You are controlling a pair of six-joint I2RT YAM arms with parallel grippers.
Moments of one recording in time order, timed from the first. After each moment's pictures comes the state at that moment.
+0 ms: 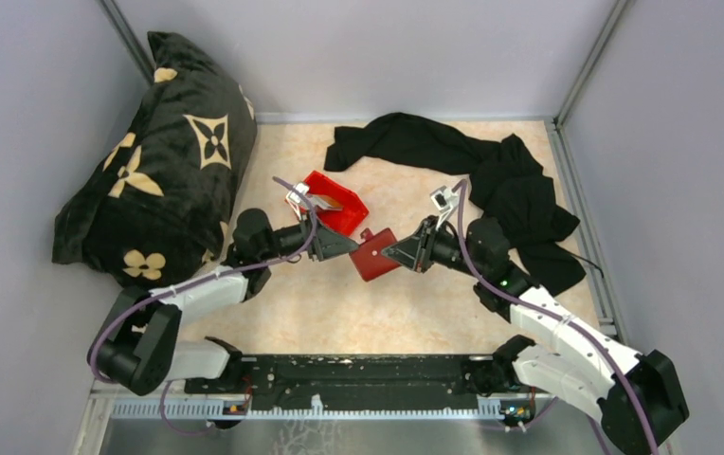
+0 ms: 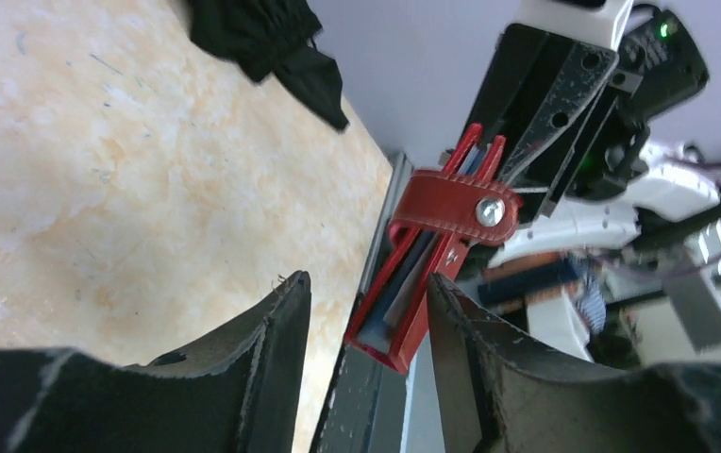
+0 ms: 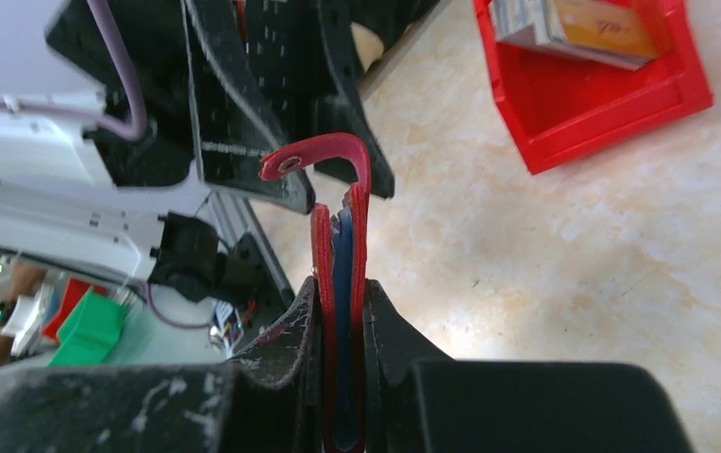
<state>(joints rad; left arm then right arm) -0.48 1.31 0.53 0.75 0.84 -0.87 0.60 0.89 0.52 0.24 -0.51 0.61</state>
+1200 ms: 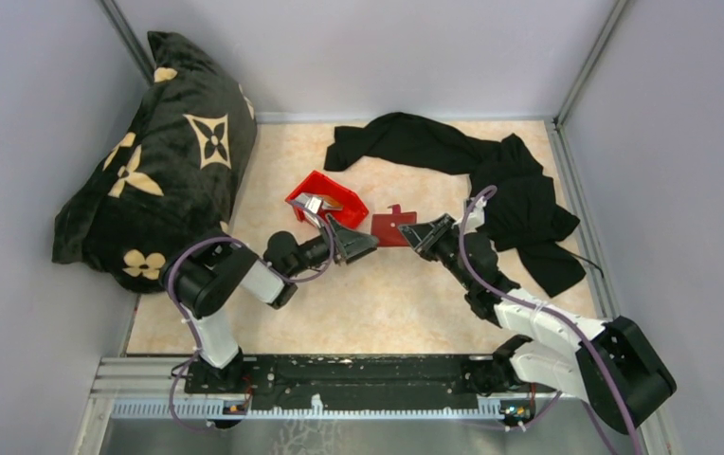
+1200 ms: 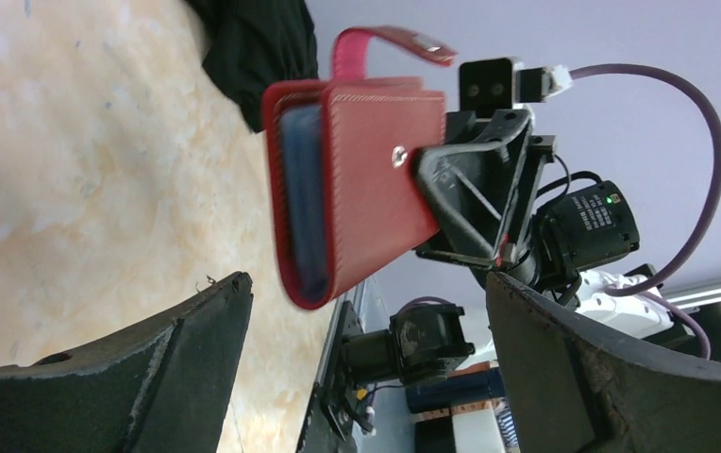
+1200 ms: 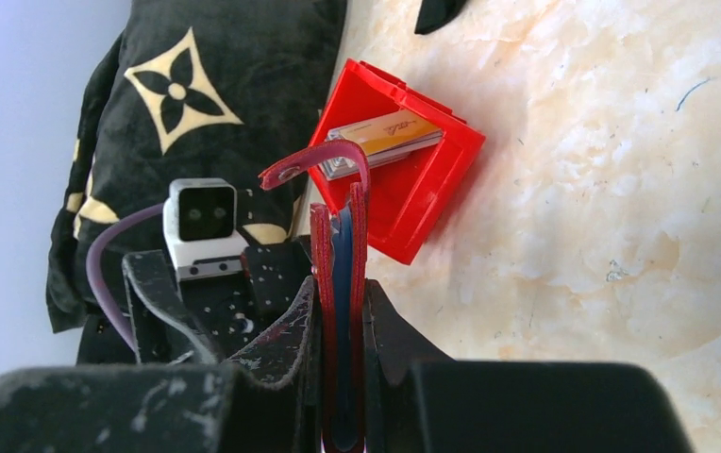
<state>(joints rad) -0.62 1.81 0.41 1.51 0.49 -1.30 0.60 1.05 0.33 0.61 0.04 1.01</state>
